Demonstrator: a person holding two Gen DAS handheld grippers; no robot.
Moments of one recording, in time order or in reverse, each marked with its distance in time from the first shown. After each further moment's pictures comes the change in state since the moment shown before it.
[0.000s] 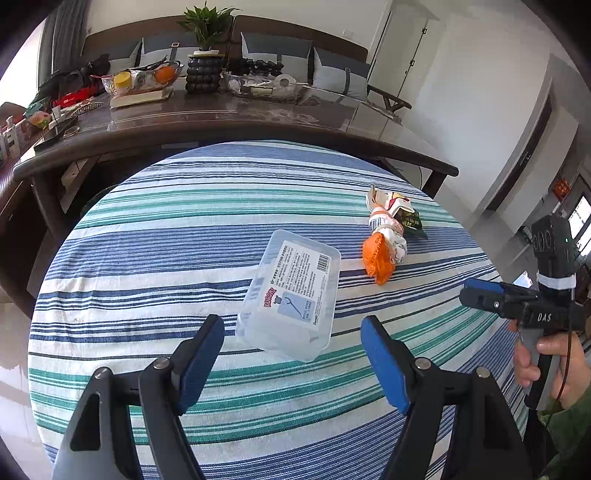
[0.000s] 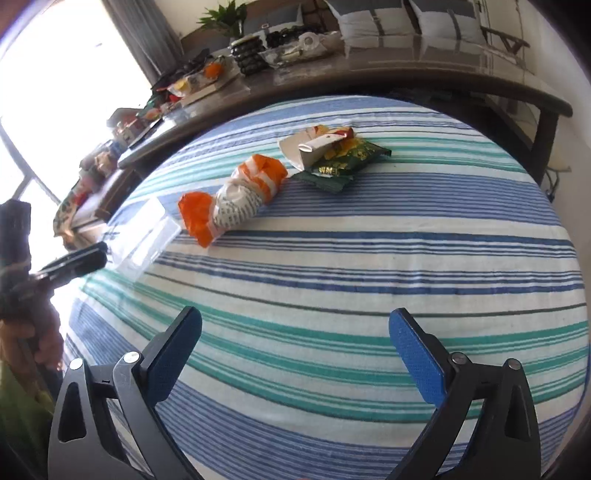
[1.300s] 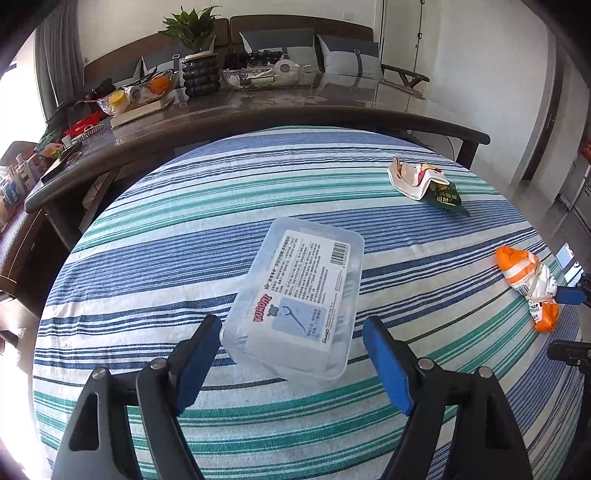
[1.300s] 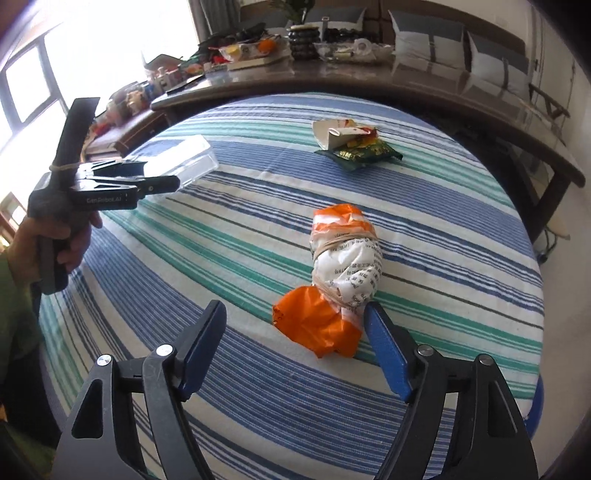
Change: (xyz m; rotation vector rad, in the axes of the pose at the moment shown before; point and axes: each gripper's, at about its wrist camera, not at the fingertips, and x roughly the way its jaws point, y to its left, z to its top) left arm 0.054 -0.028 0.005 0.095 0.025 0.200; right arm -0.032 0.007 -0.042 -0.317 0.056 -0.070
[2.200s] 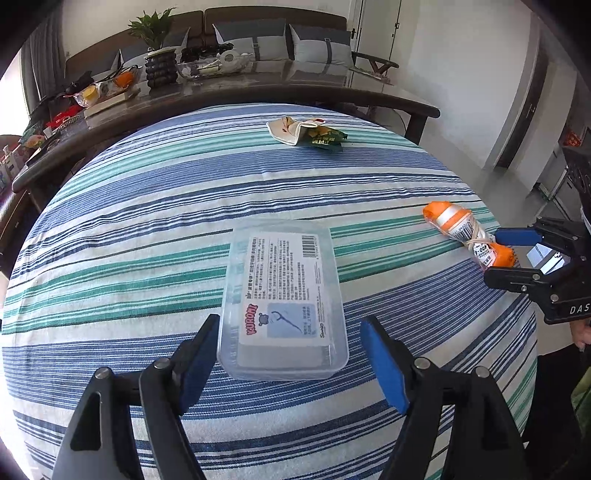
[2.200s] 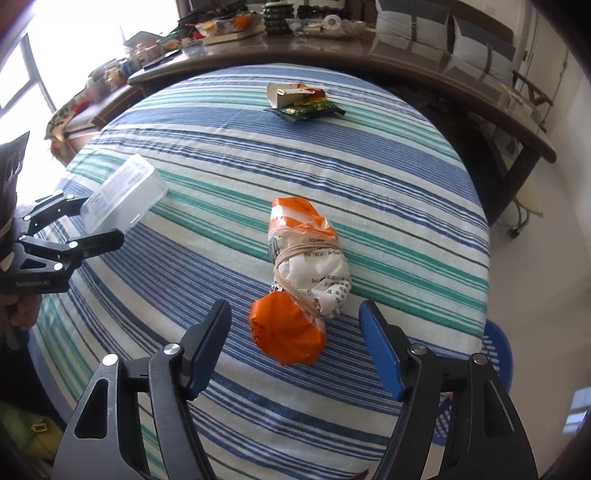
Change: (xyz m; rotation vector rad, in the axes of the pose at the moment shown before) left arm -0.055 -0.116 -0.064 0.013 0.045 -0.085; right arm -0.041 -0.035 -0.039 -0.002 0.099 -0.088
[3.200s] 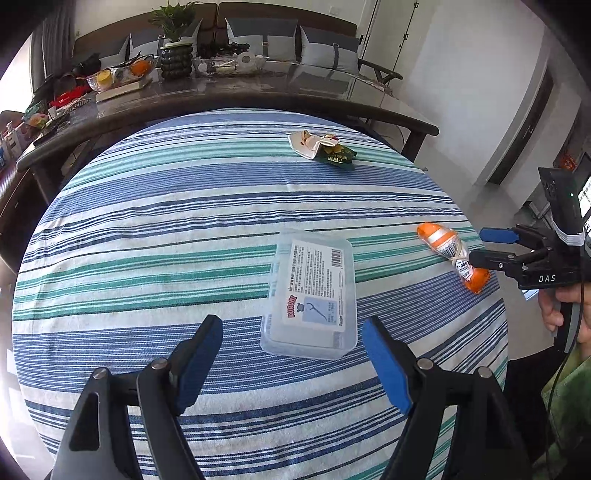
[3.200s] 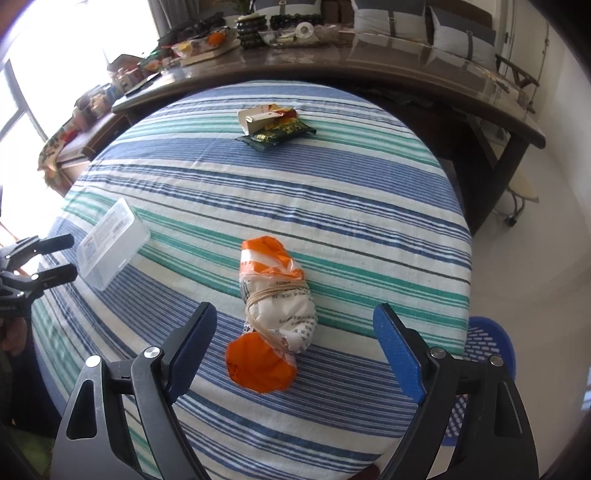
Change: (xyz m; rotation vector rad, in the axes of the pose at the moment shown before) left arm -0.038 0.034 0.001 -0.059 0.007 -0.067; right arm -0.007 -0.021 0.021 0.076 -0.008 0.010
